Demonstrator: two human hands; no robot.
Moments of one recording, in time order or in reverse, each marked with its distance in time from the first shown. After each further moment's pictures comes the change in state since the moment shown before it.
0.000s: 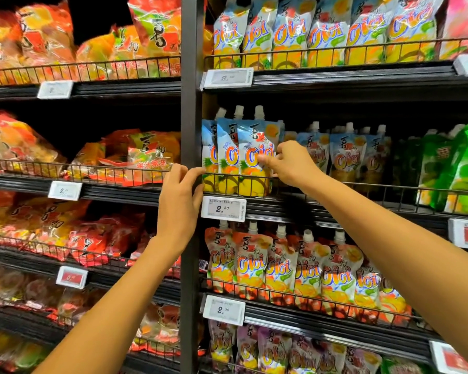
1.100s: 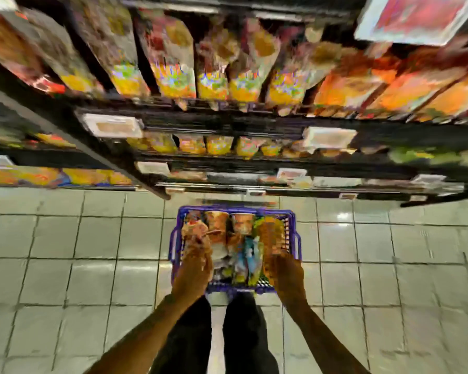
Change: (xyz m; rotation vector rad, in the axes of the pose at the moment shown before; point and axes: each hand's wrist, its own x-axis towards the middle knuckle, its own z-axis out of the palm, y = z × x) left_hand -0.773 0.111 0.024 -0.198 -1.653 -1.160; right_hand -0.740 0.340 0.239 0.293 -0.329 1.521
